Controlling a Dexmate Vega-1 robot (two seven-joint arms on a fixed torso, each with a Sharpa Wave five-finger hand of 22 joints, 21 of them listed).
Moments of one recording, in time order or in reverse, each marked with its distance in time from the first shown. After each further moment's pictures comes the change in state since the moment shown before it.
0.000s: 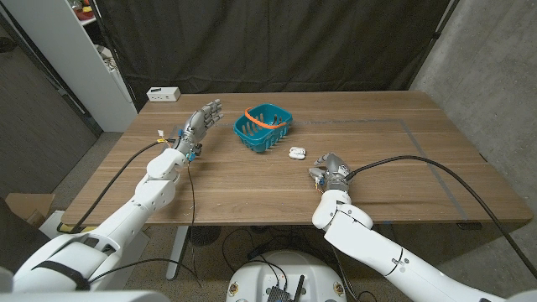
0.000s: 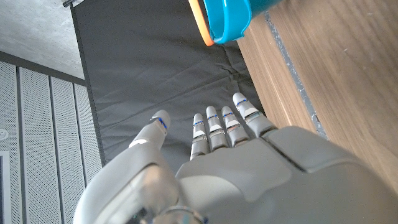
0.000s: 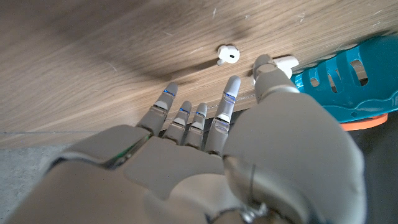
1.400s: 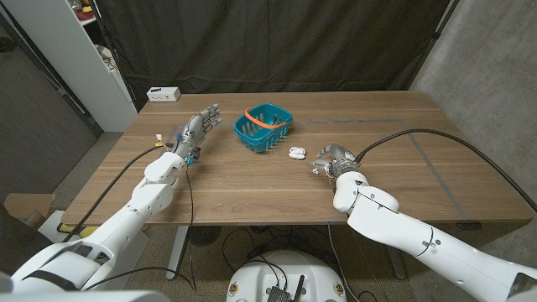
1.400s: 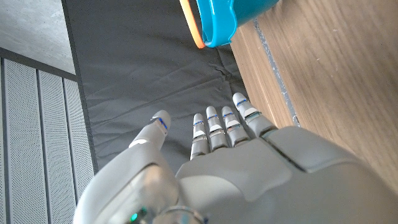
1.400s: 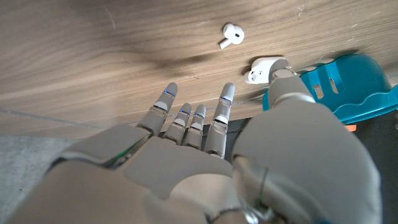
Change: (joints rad) left arm 0.037 0.015 -0.011 -0.046 -0.022 0.047 0.017; left_hand 0.000 0.000 0.004 0.004 0.000 -0.005 -0.005 0.000 0.000 0.000 0.000 -0.007 0.005 0.000 0.000 0.000 0.000 0.000 0.000 0.000 0.000; right arm 0.102 -0.195 -0.022 -0.172 0.008 -0.105 0.272; right_hand -0.125 -0.046 -0.024 0.024 -0.016 -0.071 0.000 -0.104 -0.059 -0.043 0.036 -0.016 -0.009 -0.014 -0.006 -0.035 -0.023 -0.009 0.020 0.017 -0.005
